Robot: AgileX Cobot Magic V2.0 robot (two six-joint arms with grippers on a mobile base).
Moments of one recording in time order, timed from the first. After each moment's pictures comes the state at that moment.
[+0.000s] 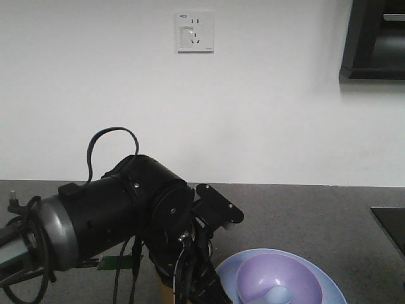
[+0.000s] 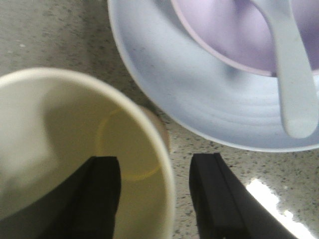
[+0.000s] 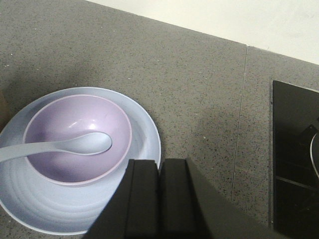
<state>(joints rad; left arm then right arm) -0.79 1.86 -1.70 0.11 1.14 0.05 0.18 0.84 -0.95 -0.04 0.78 -0.10</state>
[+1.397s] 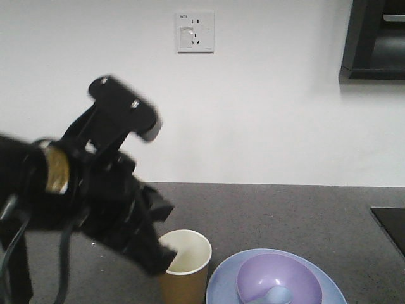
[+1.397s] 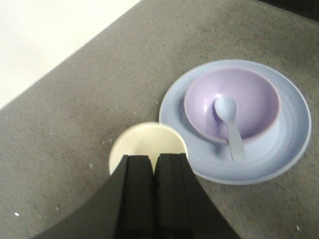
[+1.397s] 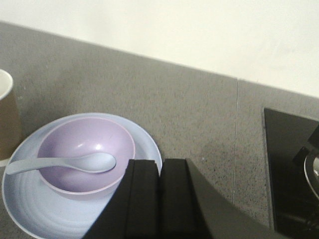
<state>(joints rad) -0.79 1.29 -1.35 0.11 0.79 0.05 0.18 0.59 -0.75 -0.03 0.62 -0.09</state>
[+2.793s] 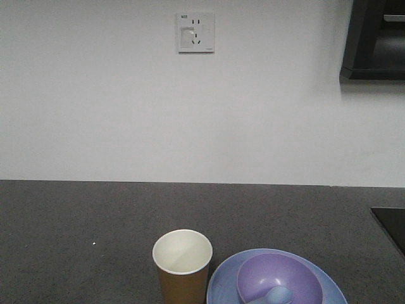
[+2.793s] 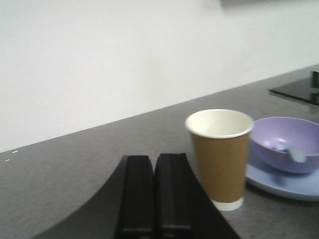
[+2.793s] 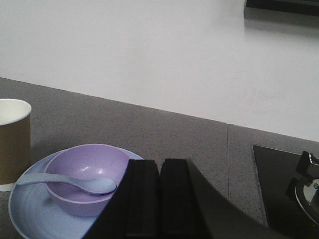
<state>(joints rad) -0.43 0.42 -0.27 0.03 -0.04 0.01 0.18 0.23 -0.51 -0.02 0.49 -0.09</state>
